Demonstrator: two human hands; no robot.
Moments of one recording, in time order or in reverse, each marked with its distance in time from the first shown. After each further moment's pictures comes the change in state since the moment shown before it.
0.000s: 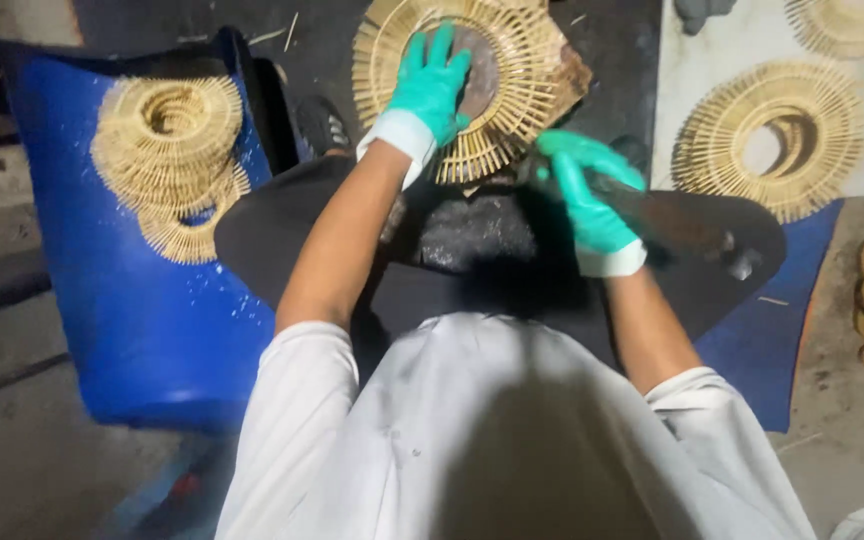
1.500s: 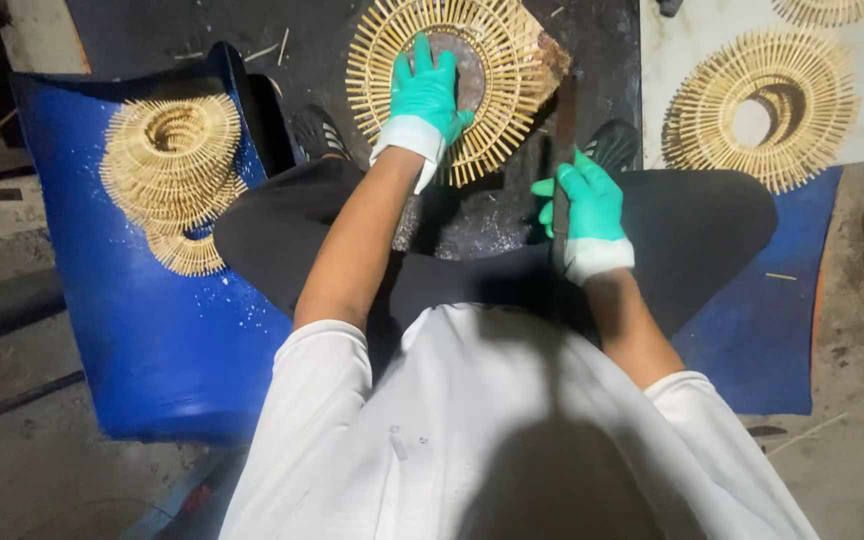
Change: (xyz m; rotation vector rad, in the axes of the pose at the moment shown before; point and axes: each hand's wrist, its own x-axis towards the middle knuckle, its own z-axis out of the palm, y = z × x) left_hand -0.018 0.042 0.005 0.030 0.064 -0.172; right_hand -0.050 -0.012 -0.014 0.278 0.123 0.735
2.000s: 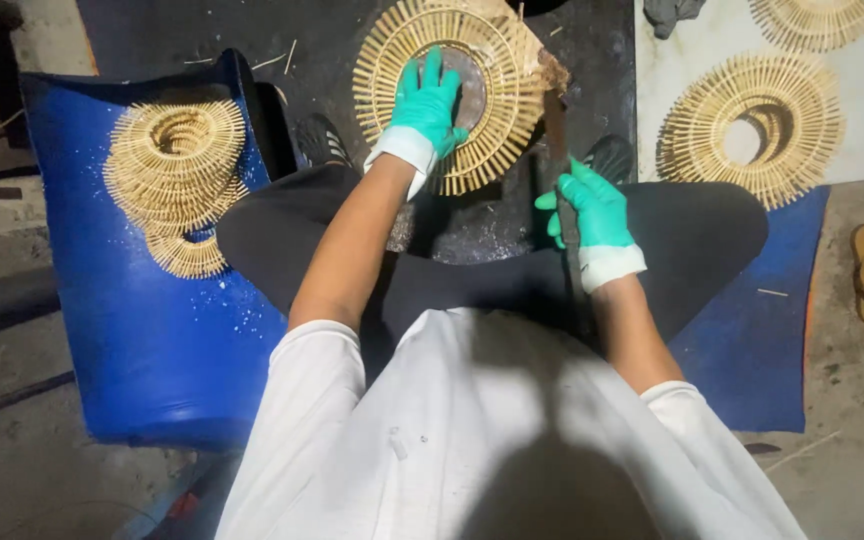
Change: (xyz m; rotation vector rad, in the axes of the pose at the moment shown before) left_hand -0.004 -0.007 -0.006 0.002 -0.053 0.113; right_hand 0.016 0.011 -0.024 -0.021 -0.030 -0.026
